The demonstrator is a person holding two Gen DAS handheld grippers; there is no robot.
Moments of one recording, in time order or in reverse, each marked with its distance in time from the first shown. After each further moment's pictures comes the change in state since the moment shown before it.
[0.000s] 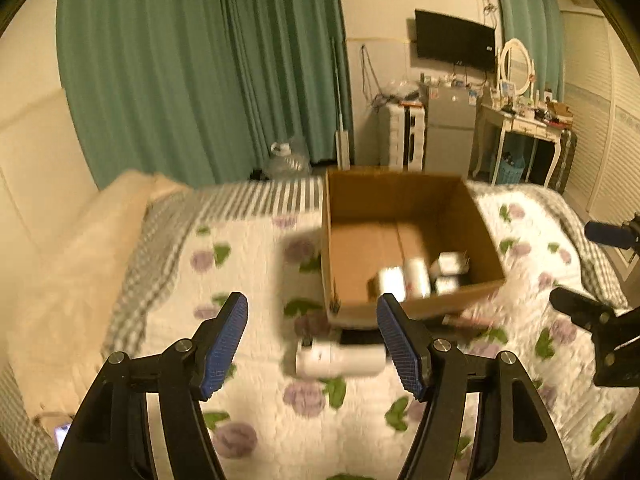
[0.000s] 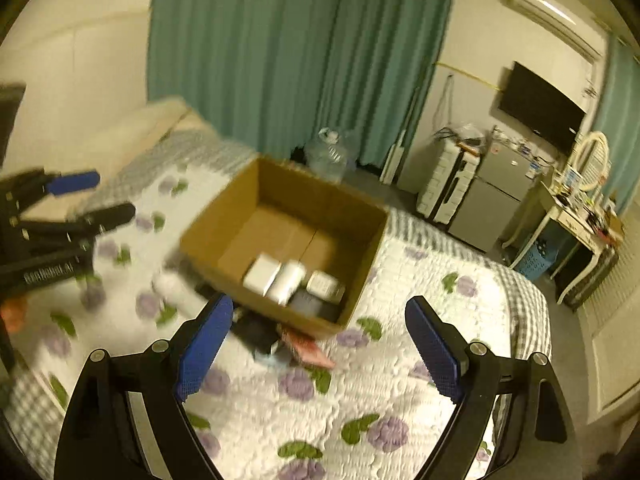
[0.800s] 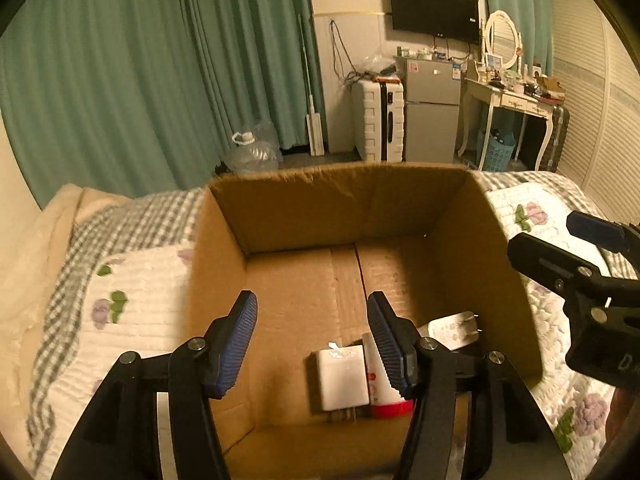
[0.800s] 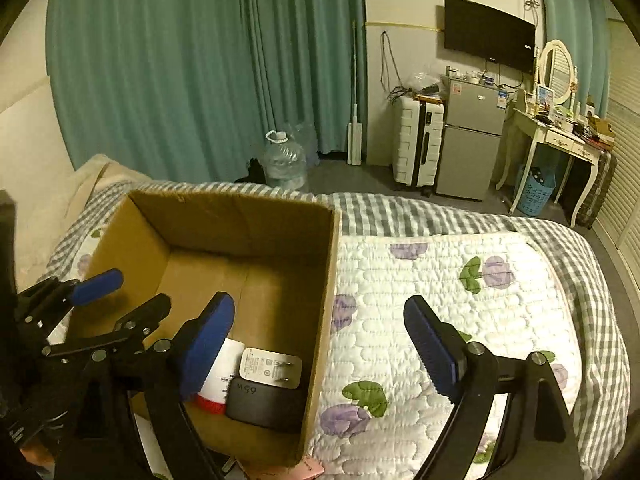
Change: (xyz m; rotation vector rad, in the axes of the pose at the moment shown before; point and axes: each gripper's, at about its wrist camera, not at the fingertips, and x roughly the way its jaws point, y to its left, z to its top) left arm 0.128 -0.075 0.064 0.082 0.028 -0.053; right arm 0.139 -0.076 0.026 0.366 -0.024 -0.035
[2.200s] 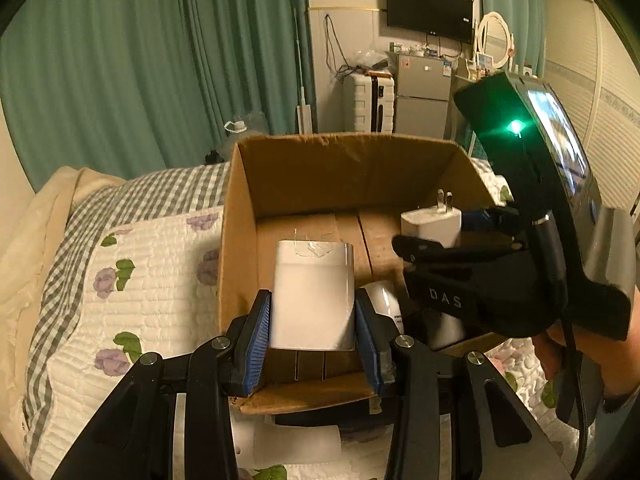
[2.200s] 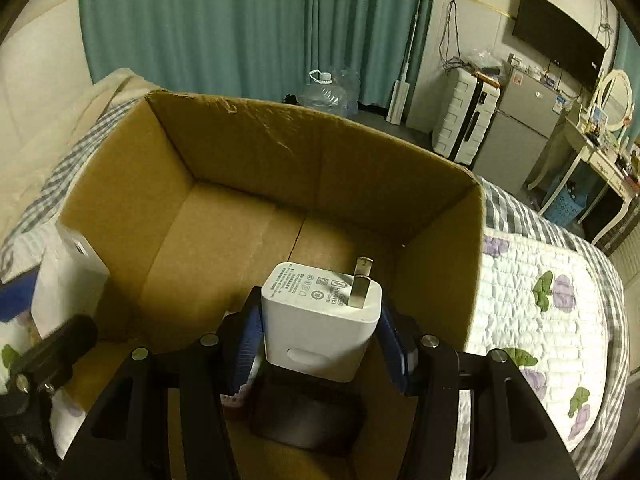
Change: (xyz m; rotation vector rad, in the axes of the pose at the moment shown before) left arm -0.014 0.019 -0.032 -0.016 0.041 -0.065; right arm 0.087 0.066 -0.006 -0.208 0.208 0.032
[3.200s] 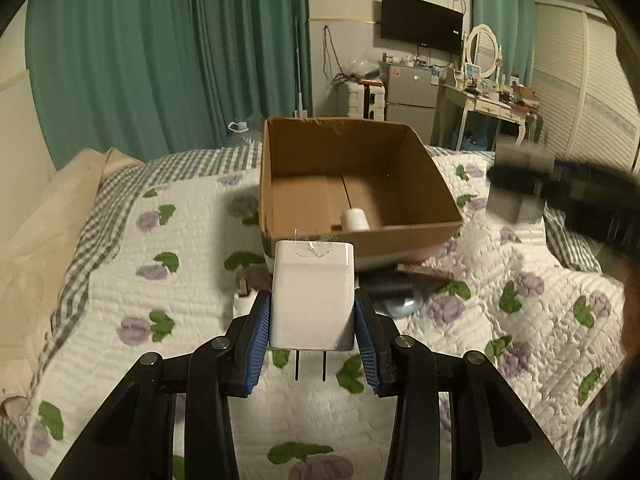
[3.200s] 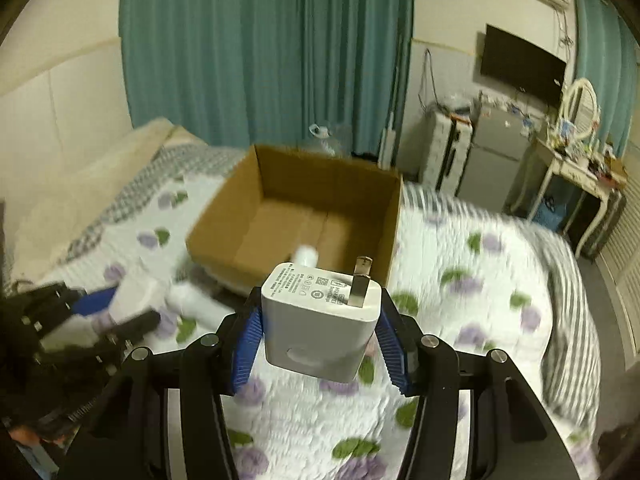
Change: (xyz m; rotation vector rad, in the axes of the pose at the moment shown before) left arm -0.109 0.013 -0.075 -0.030 -0.028 -0.028; right arm -0.196 0.026 -0.092 0.040 -0.211 0.002
